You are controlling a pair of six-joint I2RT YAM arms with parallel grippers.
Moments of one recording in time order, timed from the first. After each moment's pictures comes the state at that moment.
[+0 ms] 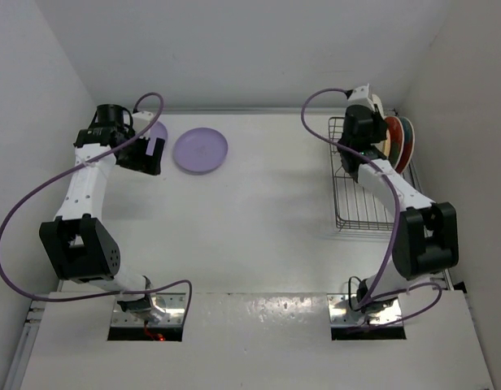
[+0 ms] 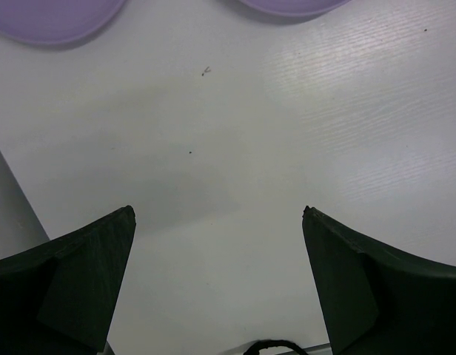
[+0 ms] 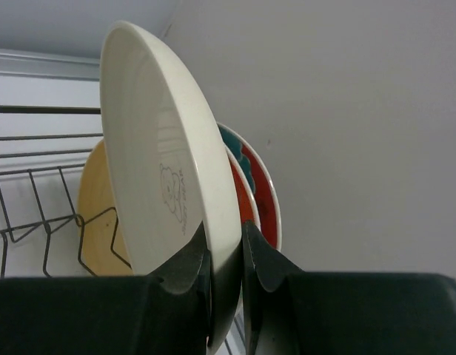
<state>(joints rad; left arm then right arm) 0.13 1.52 1.46 -0.91 0.20 0.35 0.17 1.57 1.12 0.23 0.88 -0.49</state>
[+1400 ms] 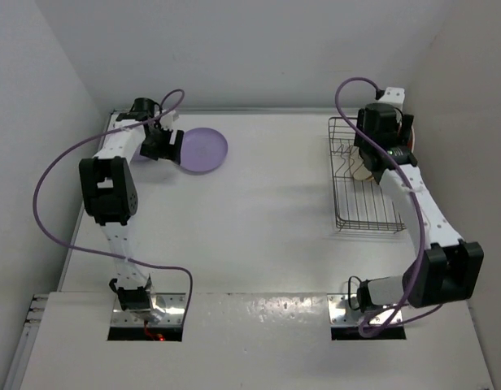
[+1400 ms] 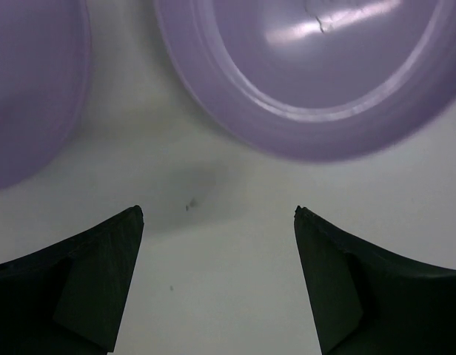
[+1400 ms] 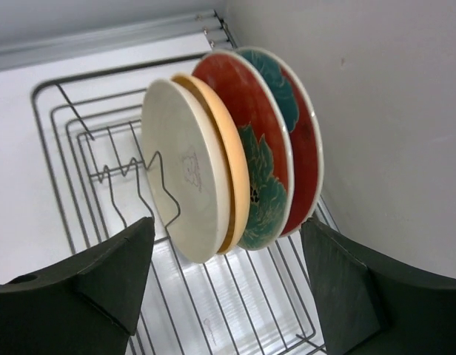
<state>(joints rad) 0.06 2.02 1.73 -0.80 0.20 0.25 0.12 1.40 1.21 -0.32 0.65 0.04</state>
